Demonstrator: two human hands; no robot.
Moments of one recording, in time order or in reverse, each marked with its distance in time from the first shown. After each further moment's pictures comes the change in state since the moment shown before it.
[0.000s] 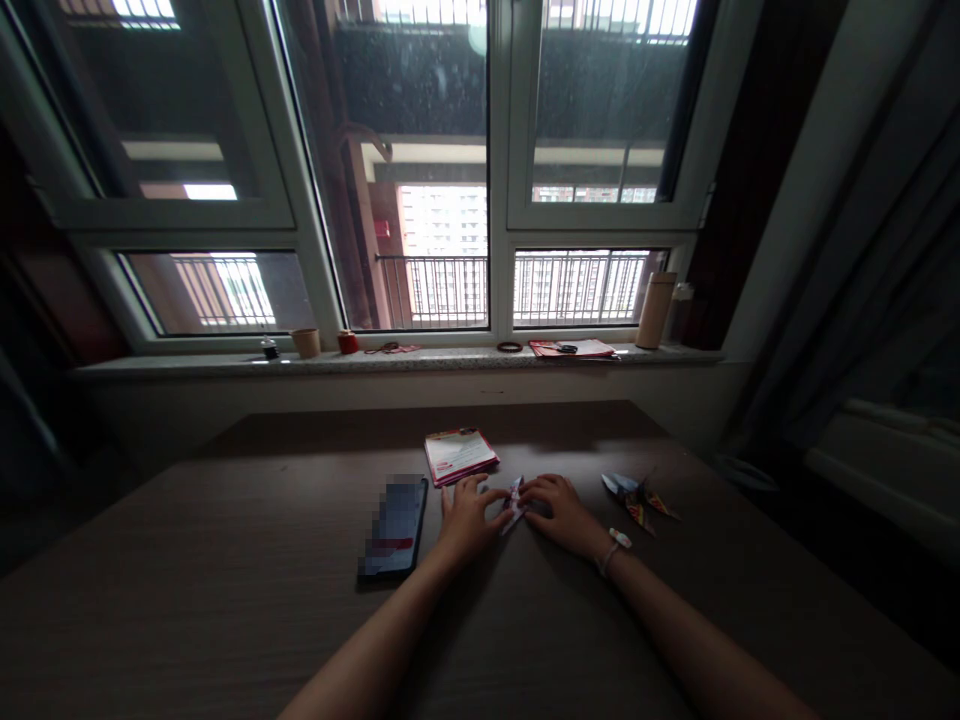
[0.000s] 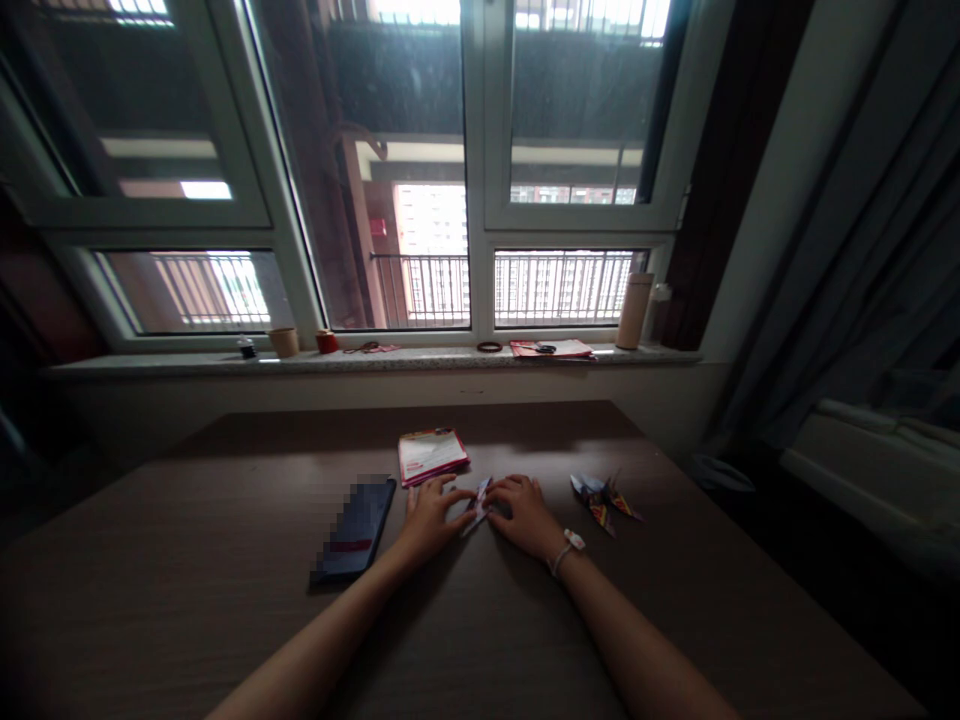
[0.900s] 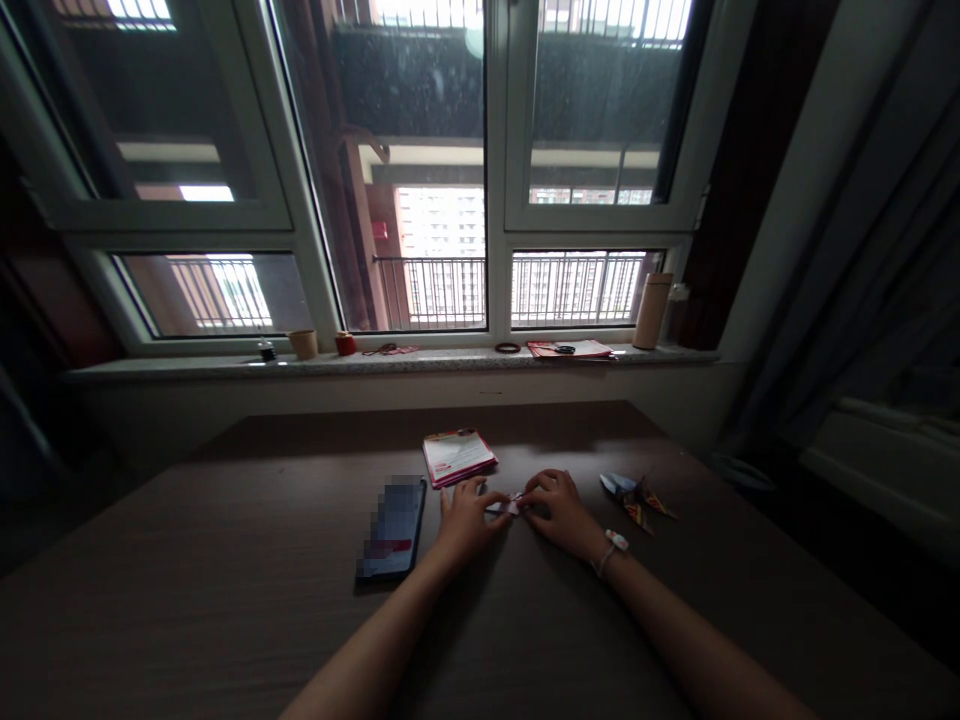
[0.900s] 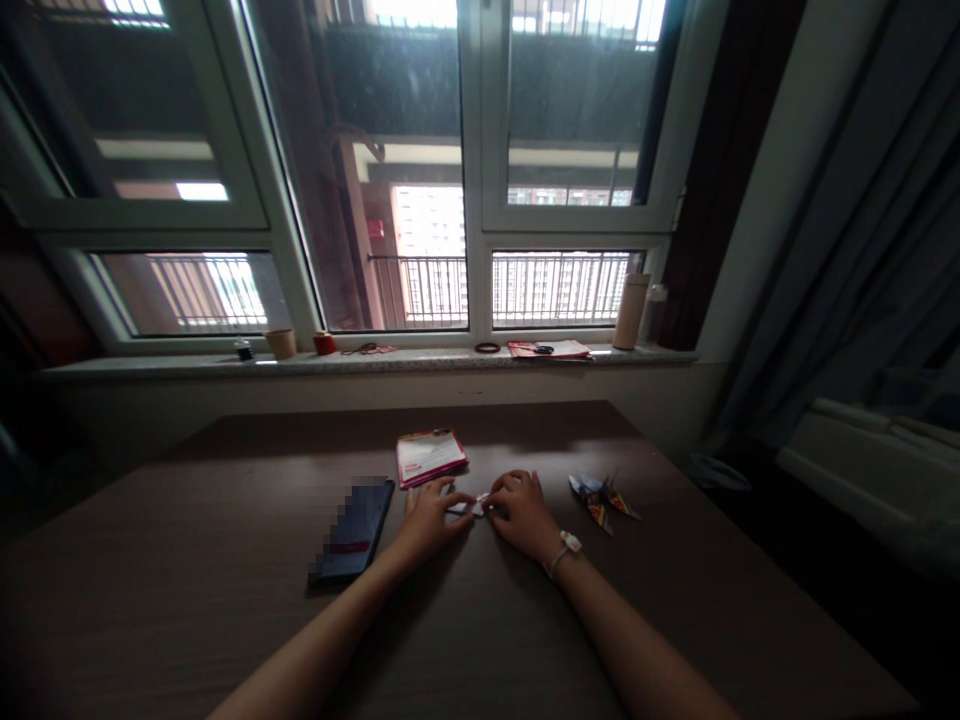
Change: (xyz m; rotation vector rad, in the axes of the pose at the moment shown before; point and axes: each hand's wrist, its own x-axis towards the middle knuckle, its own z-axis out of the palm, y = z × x) left_hand 0.000 0.005 -0.006 0.039 -0.036 0.018; right_hand -0.001 -0.007 -0.003 -0.131 0.051 -0.013
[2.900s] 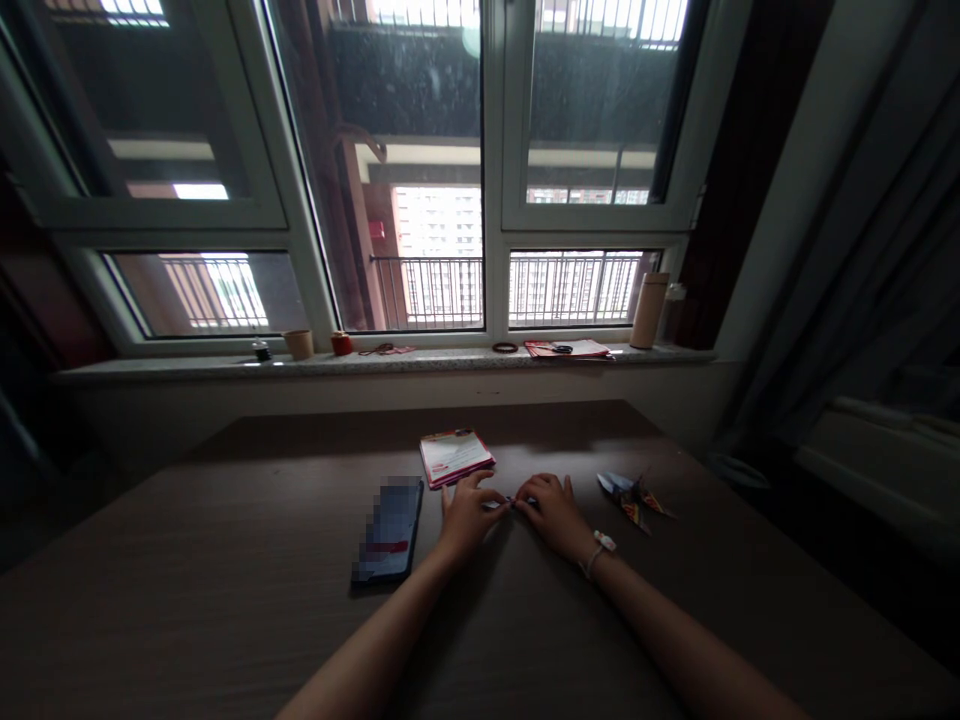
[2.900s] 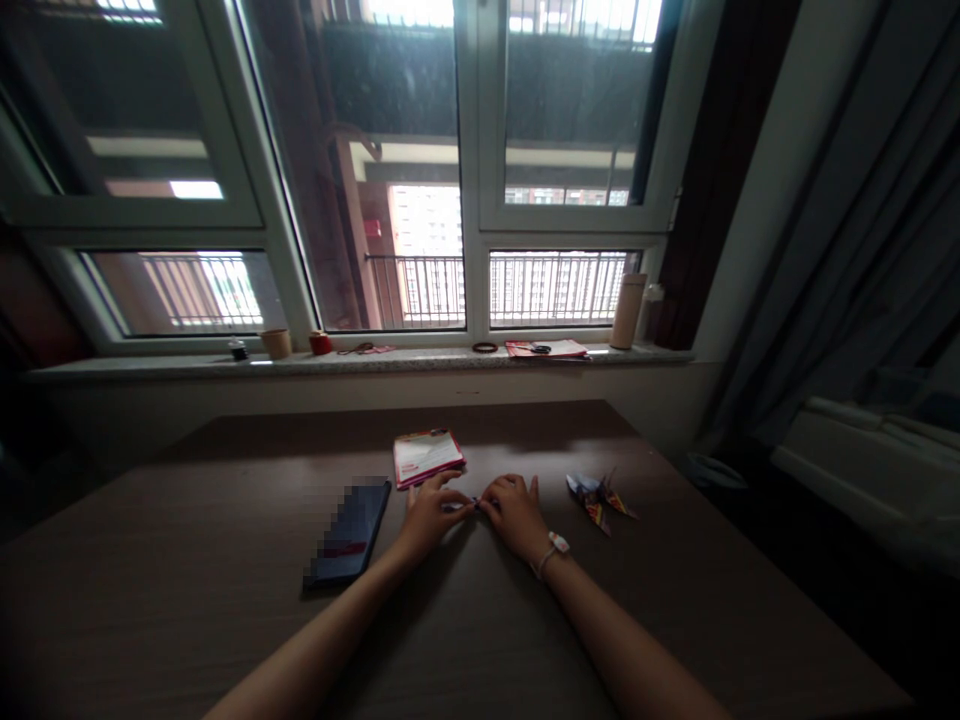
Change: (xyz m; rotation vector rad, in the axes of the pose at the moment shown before) left_hand 0.011 0.004 0.004 -0.149 0.077 -0.020; right_hand 0.005 -0.007 0.014 0.054 0.036 0.153
